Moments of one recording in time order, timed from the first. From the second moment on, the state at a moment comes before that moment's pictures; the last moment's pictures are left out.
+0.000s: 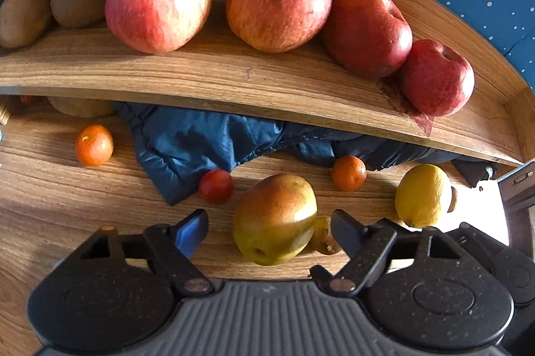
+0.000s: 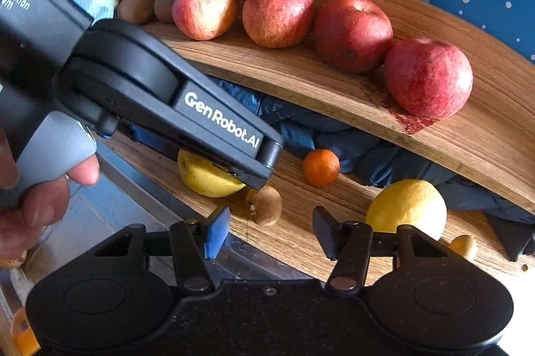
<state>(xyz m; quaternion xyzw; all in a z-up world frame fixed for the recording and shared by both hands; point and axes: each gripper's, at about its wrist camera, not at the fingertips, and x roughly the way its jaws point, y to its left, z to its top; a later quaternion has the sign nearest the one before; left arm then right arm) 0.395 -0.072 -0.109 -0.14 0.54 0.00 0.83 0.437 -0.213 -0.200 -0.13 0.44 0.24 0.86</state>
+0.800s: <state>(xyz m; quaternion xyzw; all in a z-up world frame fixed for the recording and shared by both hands) 0.406 -0.068 -0.120 -0.17 0.55 0.01 0.82 0.449 -0.214 -0.212 -0.12 0.44 0.26 0.85</state>
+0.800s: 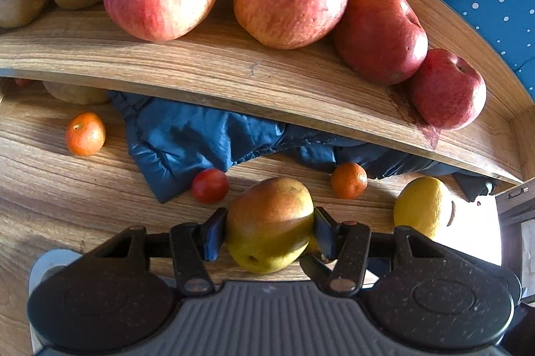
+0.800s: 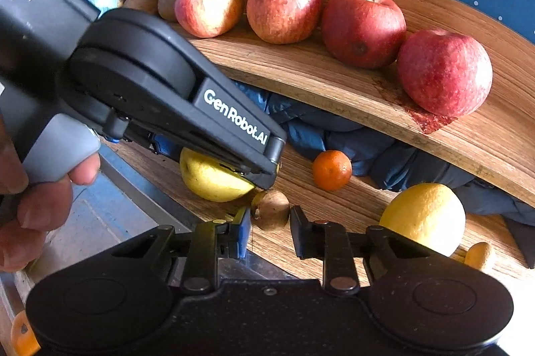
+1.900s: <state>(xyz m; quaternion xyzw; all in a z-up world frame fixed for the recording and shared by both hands) 0.346 -0.081 -0.087 -0.15 0.53 -0.03 0.83 0.376 -0.227 -0.165 -0.11 0.41 0.19 0.89</state>
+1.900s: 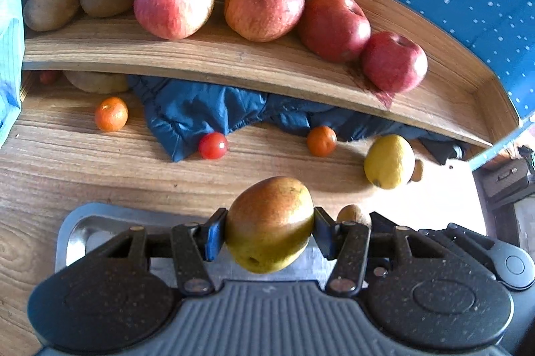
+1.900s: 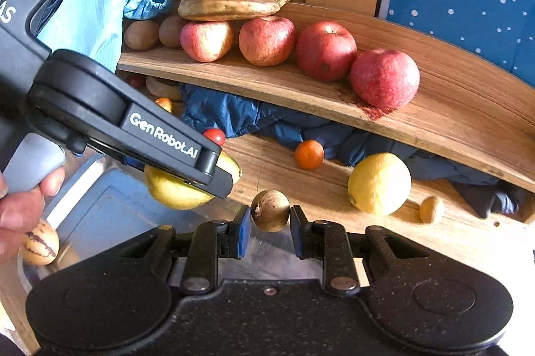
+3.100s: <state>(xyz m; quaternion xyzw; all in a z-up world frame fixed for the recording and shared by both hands) 0.275 -0.095 -0.089 -0.08 0.56 -0.14 0.81 0.261 -0.219 -0.164 -0.07 0.46 0.11 0.88</state>
